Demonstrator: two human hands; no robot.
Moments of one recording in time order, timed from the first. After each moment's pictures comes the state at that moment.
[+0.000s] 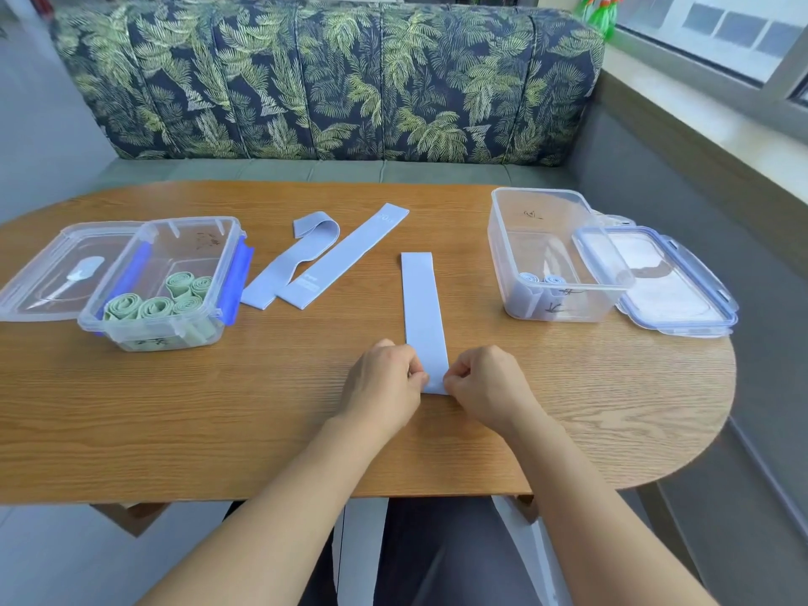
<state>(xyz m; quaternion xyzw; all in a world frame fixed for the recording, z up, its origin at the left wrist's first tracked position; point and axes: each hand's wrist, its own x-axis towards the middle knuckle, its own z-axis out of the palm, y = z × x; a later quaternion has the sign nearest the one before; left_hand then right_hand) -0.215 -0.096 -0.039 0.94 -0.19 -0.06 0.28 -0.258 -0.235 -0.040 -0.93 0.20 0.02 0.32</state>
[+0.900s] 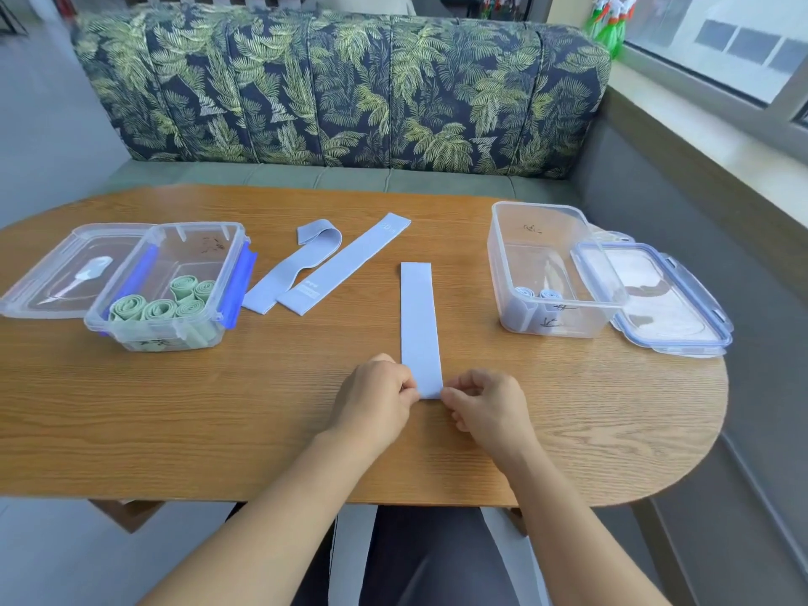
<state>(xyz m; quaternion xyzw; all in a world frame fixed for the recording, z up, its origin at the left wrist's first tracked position) -0.220 -0.094 -0.039 0.94 -0.19 -0.07 0.28 -0.273 -0.240 -0.055 -0.82 0.27 -0.03 0.51</state>
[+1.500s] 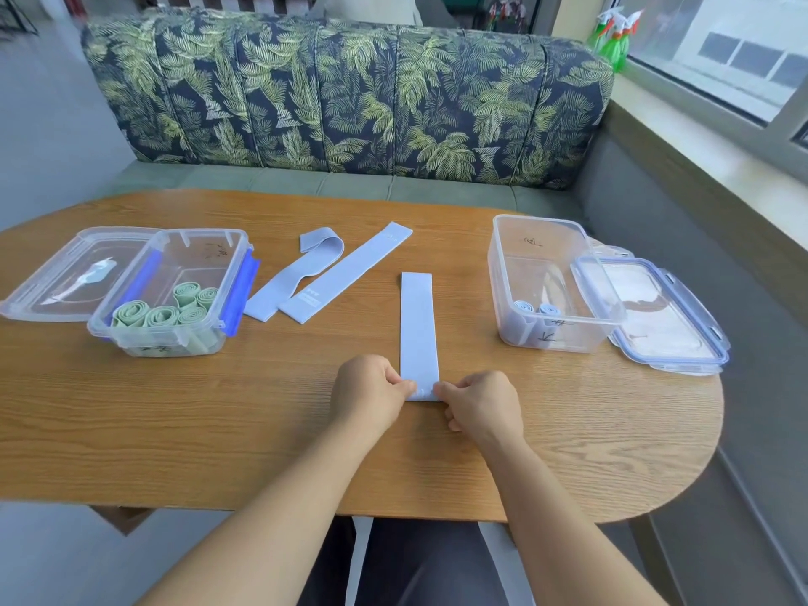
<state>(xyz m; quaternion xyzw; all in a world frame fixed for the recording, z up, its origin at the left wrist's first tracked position) -0.204 -0.104 -0.029 0.94 -0.02 -0.11 0.33 -0.249 -0.235 -0.040 -0.82 0.36 0.03 0.44</state>
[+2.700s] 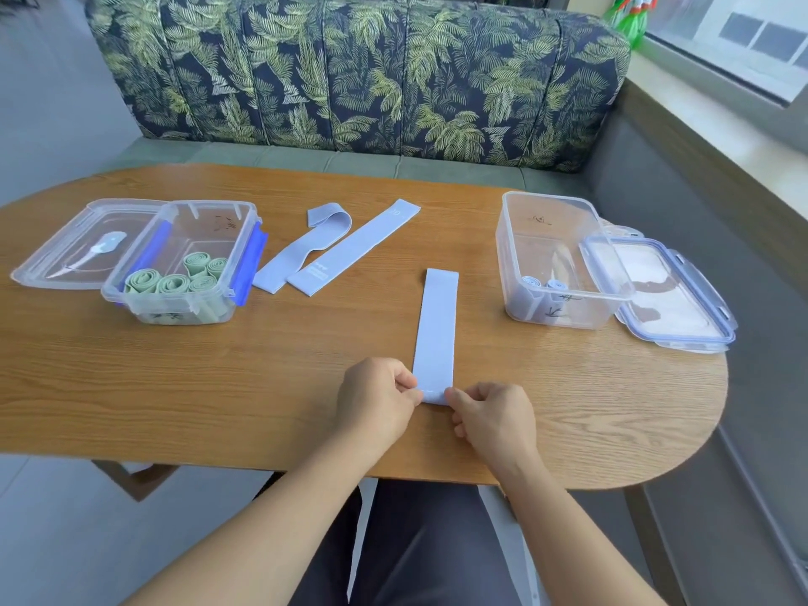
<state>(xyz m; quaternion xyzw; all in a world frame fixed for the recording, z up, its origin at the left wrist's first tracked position) -0.248 -0.090 -0.034 0.92 -0.04 -0.11 0.37 -0.301 -0.223 -0.042 -0.82 0.33 0.00 0.46</state>
